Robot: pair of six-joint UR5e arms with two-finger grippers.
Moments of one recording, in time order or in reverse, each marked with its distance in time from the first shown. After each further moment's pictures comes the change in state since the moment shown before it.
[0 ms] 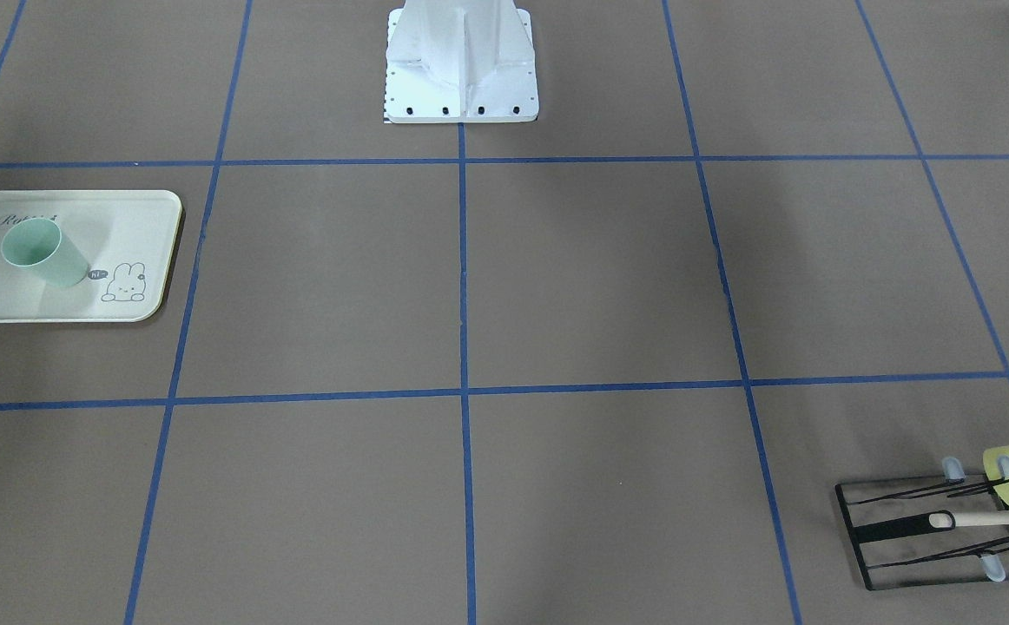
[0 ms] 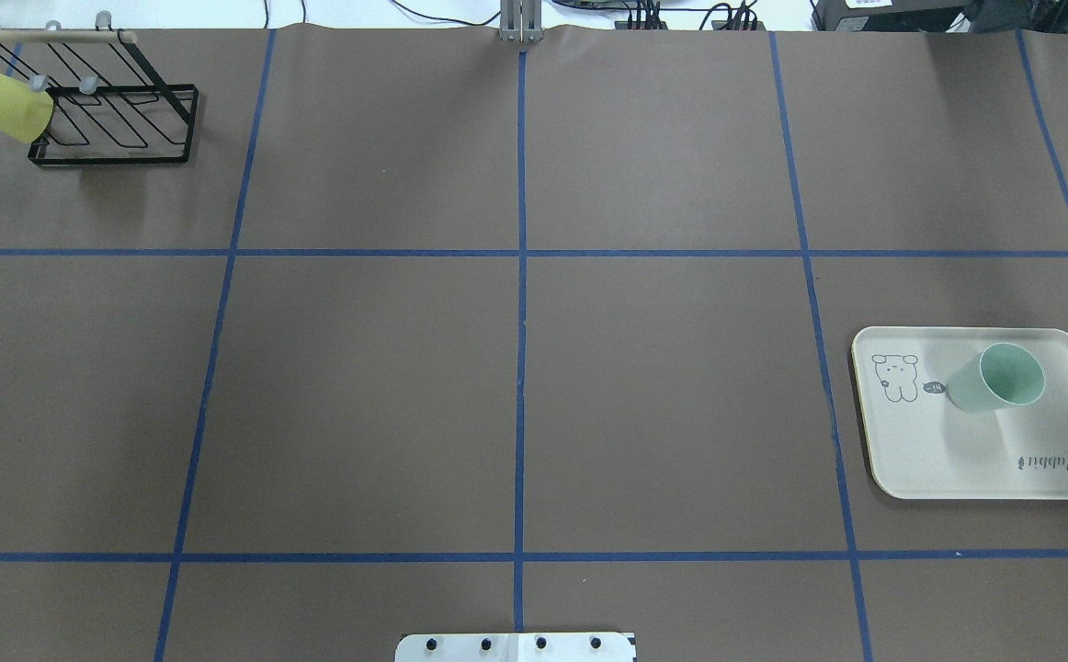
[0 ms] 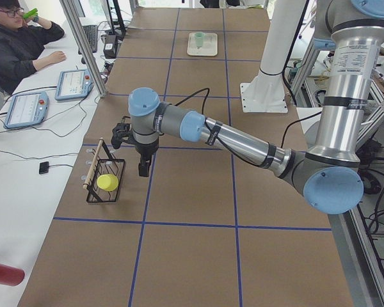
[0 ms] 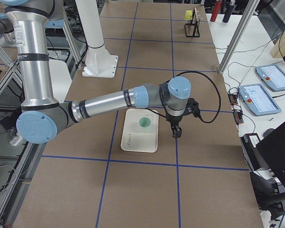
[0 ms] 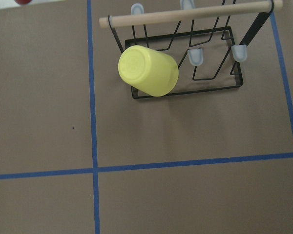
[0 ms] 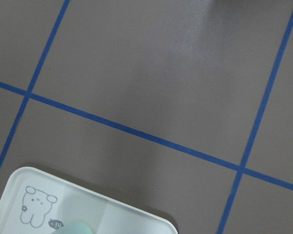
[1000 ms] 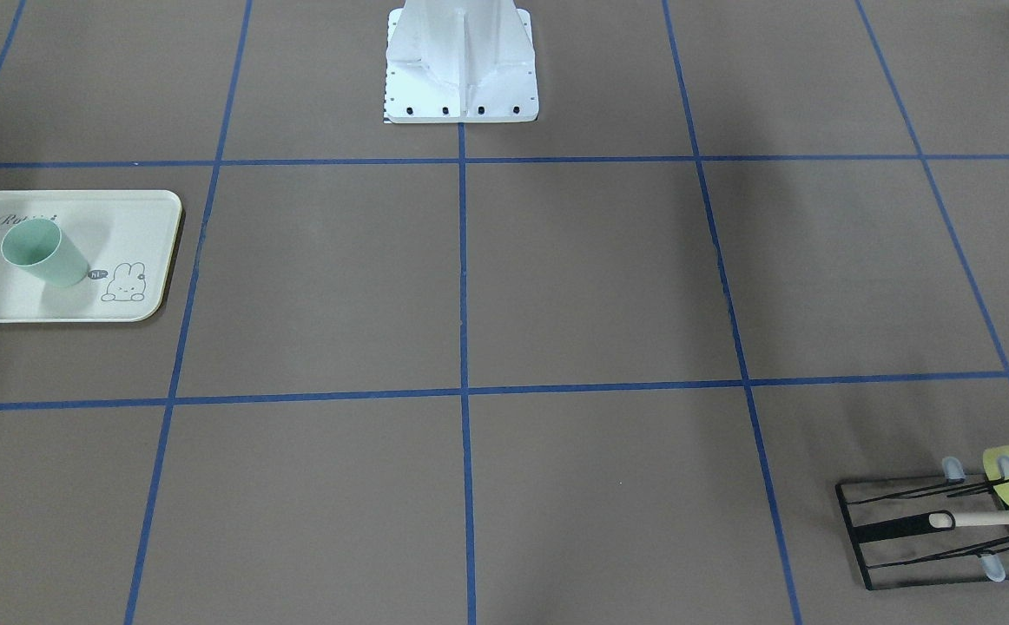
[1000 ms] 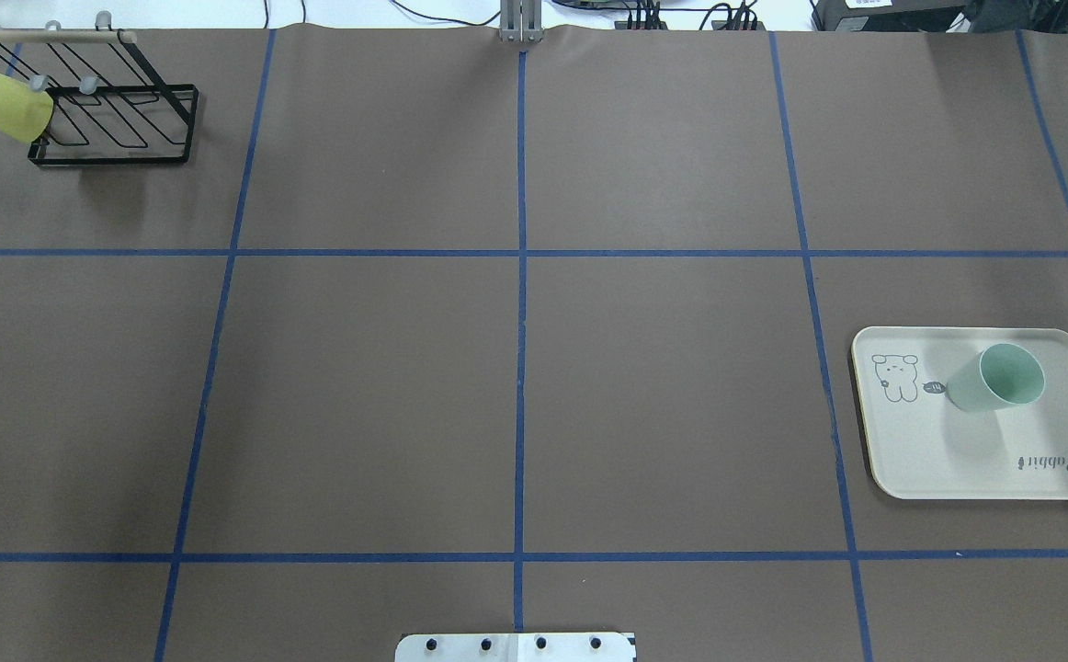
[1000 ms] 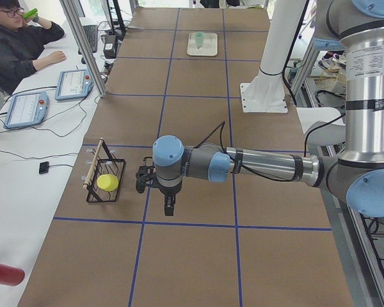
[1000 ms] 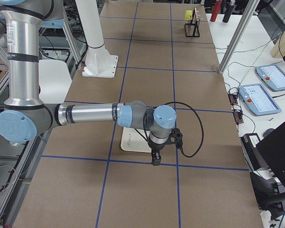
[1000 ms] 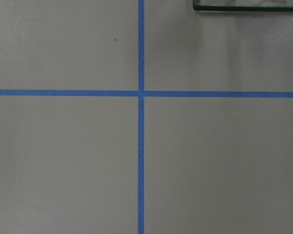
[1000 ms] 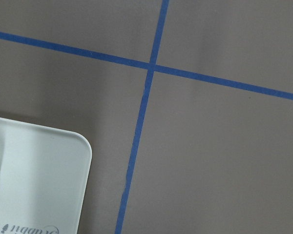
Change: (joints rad) left arm -0.016 0.189 0.048 -0.143 0.022 0.022; right arm 0.029 -0.131 -0.059 -0.010 -0.057 -0.012
